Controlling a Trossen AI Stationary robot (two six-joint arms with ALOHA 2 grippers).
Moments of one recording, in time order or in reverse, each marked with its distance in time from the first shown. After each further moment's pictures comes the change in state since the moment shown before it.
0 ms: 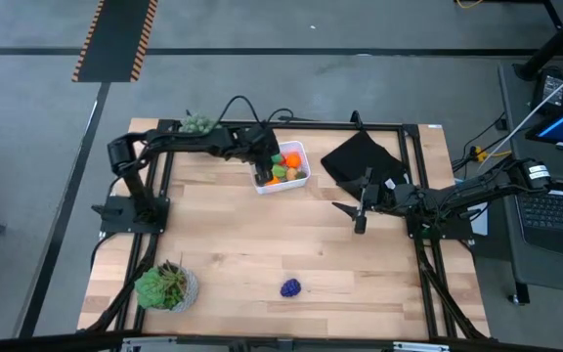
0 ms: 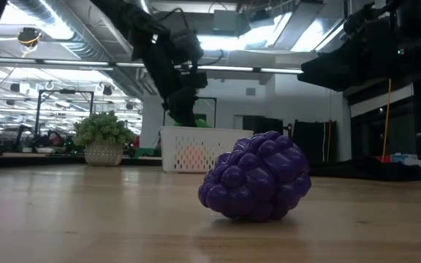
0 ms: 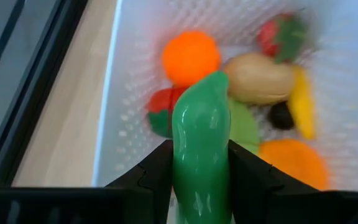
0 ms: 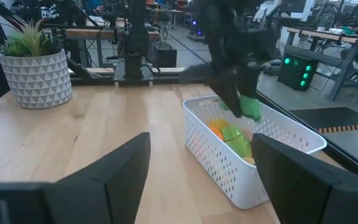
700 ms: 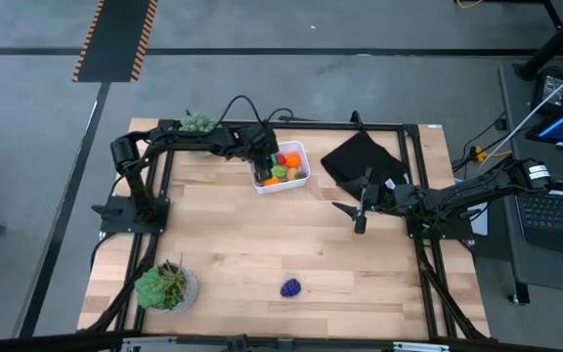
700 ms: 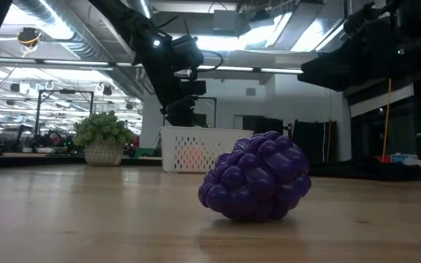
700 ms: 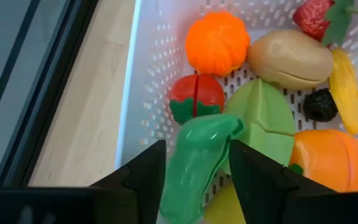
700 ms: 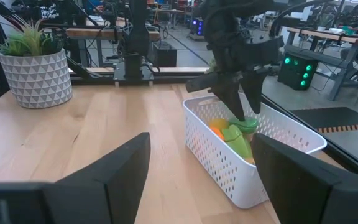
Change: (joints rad) left arm 0.020 0.030 0.000 0.000 -0.061 0.026; right arm 0.000 0.000 0.000 -0.002 0.000 0.000
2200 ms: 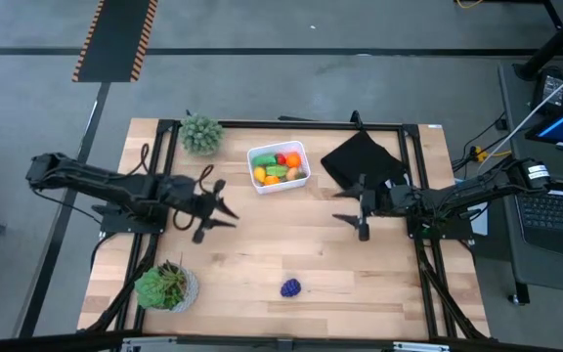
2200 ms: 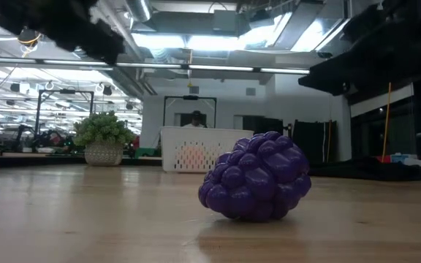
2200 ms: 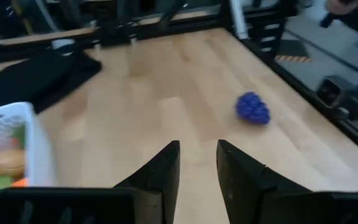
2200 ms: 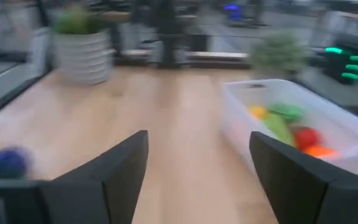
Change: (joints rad) left arm -0.530 -0.945 -0.738 0.402 0.241 -0.089; right arm 0.000 0.016 0.001 -0.043 -0.166 0.010
